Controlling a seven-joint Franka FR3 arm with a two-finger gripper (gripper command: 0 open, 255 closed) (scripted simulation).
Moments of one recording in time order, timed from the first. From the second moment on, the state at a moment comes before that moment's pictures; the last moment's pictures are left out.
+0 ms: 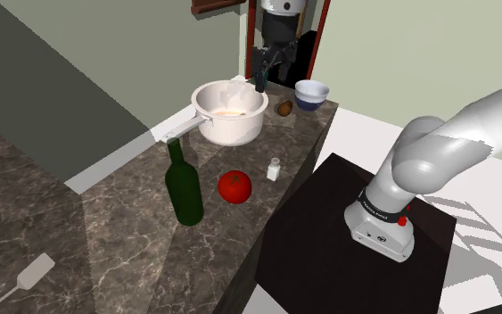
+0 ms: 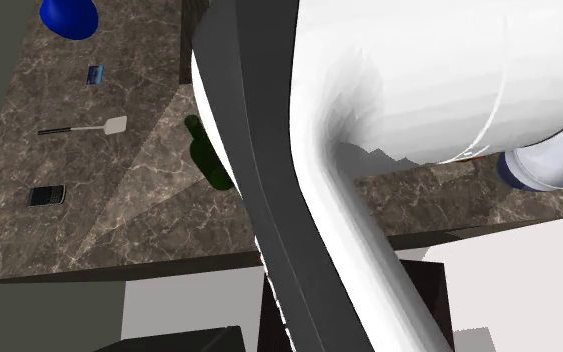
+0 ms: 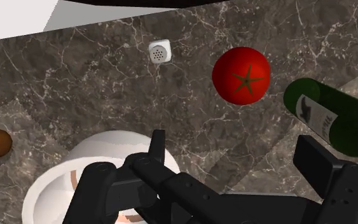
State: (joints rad) arm 0.11 -0.52 0.21 -2.21 0.10 1.71 0.29
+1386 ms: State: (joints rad) arm 0.25 0.18 0.49 -1.66 -0.05 1.82 0.71
